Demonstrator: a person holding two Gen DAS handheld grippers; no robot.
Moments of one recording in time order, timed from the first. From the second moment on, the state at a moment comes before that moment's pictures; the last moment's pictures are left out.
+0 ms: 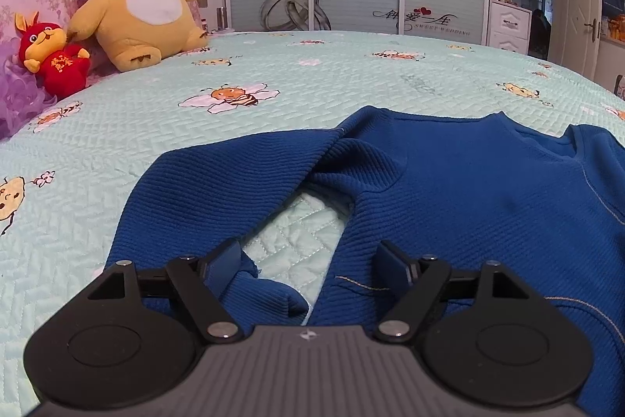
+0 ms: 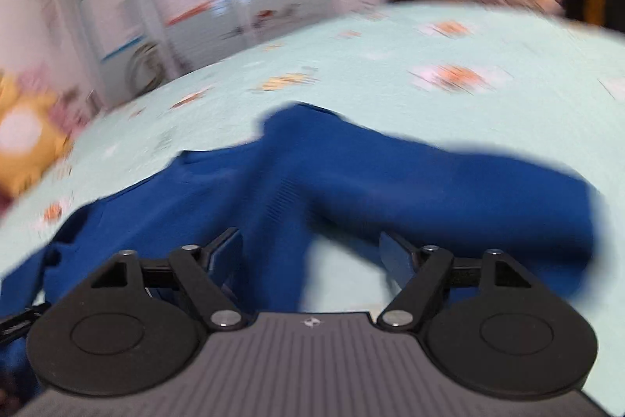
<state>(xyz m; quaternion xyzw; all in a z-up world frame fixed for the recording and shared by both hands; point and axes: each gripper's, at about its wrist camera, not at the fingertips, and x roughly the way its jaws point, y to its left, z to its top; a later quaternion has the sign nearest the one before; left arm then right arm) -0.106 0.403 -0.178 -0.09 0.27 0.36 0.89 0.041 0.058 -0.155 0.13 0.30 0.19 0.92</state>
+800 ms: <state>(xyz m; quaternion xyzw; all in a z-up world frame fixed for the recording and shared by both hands) -0.104 0.402 -0.178 -0.08 0.27 0.36 0.89 0.147 -0.083 -0.077 0.18 0.22 0.01 0.96</state>
